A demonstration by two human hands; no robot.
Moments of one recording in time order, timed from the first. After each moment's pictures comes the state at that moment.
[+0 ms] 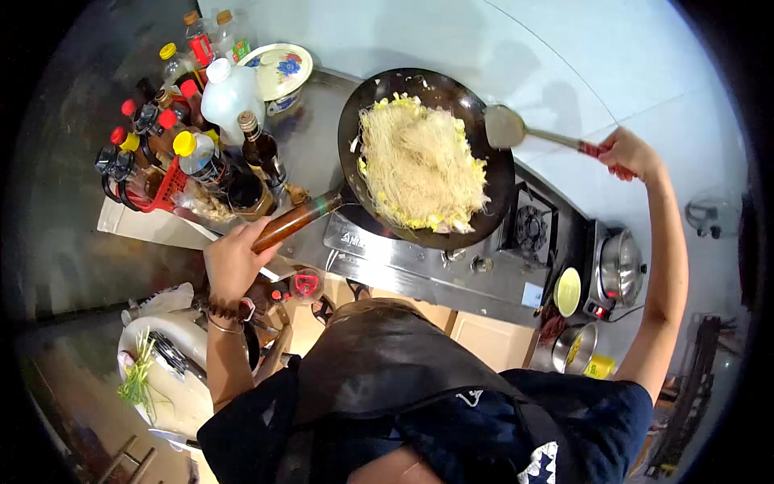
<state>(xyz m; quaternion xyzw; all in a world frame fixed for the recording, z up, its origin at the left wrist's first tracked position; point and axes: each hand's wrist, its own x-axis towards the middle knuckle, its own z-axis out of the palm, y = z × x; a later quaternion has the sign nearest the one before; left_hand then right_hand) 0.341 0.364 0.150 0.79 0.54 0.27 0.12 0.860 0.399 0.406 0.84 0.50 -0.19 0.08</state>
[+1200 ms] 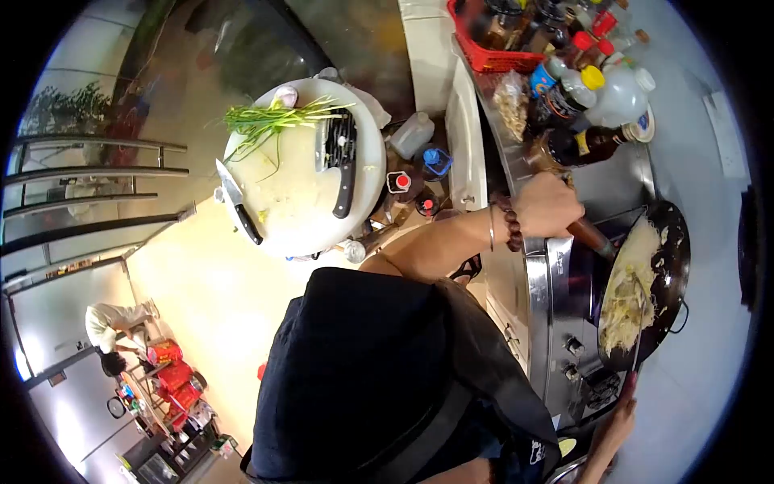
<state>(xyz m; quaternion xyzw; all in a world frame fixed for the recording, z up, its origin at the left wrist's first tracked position) 0.353 0.344 0.148 0.79 0.54 0.24 0.15 0.754 0.255 0.266 0.65 0.75 -0.03 0.14</state>
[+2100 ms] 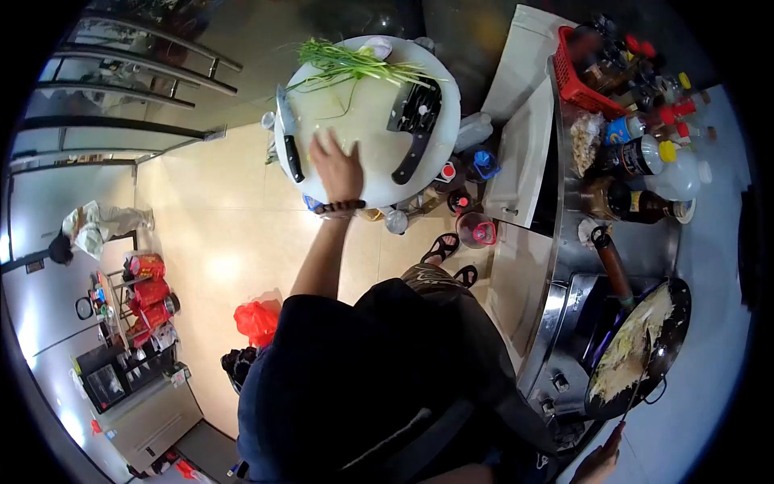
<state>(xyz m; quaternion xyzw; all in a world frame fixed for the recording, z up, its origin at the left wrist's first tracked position) 0.163 0.057 0.027 0.15 0.95 0.21 -0.18 0.739 0.284 0.299 0.59 0.75 0.14 0.28</state>
